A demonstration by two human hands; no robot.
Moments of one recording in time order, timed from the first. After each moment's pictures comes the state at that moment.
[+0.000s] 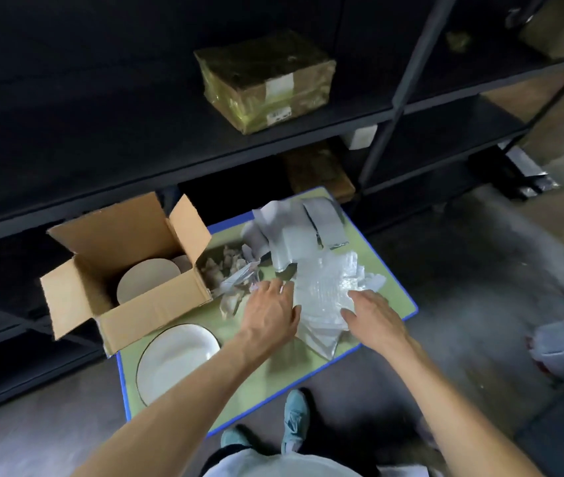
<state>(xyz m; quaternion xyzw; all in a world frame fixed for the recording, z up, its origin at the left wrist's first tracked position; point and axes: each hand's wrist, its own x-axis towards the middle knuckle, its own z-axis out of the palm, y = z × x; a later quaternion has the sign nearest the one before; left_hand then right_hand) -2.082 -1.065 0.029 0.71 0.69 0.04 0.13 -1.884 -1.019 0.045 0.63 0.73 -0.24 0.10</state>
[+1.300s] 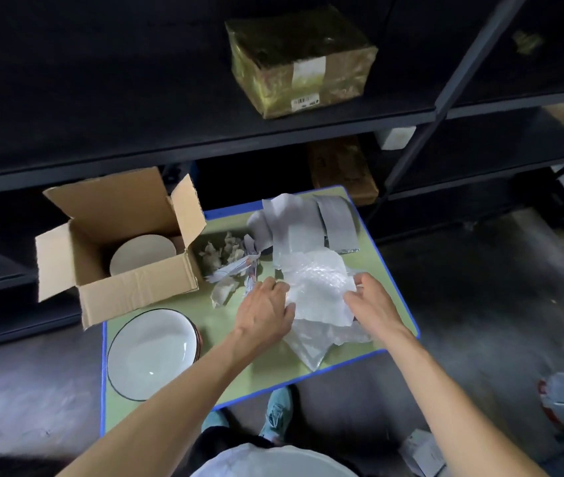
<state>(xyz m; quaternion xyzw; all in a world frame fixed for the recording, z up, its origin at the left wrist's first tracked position) -2.064 -1.049 0.005 0.60 0.76 0.13 0.22 -1.878 -0.958 0.033 0.64 0.62 -0.45 -0.05</state>
